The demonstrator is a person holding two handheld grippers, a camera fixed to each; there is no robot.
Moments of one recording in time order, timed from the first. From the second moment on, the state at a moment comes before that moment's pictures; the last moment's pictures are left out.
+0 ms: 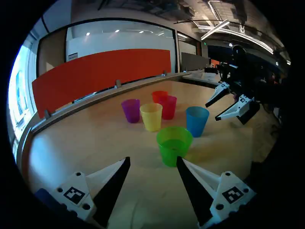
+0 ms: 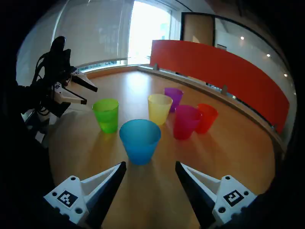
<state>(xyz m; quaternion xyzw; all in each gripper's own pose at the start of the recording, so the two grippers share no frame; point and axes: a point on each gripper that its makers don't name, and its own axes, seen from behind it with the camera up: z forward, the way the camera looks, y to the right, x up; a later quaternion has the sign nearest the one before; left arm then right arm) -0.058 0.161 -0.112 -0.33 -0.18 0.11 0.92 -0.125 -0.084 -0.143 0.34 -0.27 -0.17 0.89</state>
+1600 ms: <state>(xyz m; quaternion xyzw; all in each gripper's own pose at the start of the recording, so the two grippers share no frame) 0.018 0.086 -0.050 -0.12 -0.04 -0.03 0.99 -0.011 -0.004 -0.076 0.08 -0.04 -0.06 0.99</state>
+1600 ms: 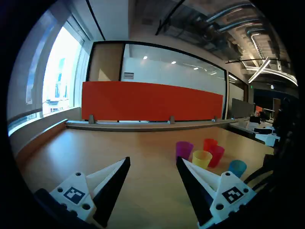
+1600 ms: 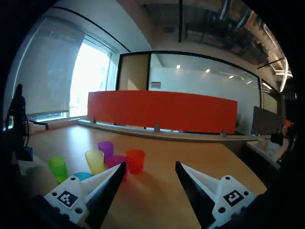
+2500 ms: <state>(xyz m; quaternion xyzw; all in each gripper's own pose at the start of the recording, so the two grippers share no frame) 0.054 0.057 -0.014 -0.03 0.06 -0.03 1.00 0.027 0.015 -0.038 -0.01 0.04 -0.04 1.00</state>
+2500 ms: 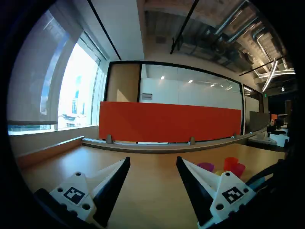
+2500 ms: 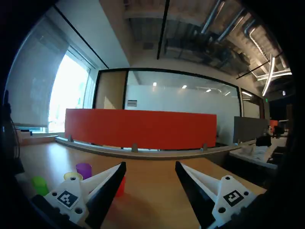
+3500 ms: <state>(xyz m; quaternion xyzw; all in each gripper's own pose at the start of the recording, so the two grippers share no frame) 0.031 0.010 -0.009 0.02 0.06 0.01 1.00 0.032 -0.016 -0.025 -0.01 0.01 -0.06 1.00</state>
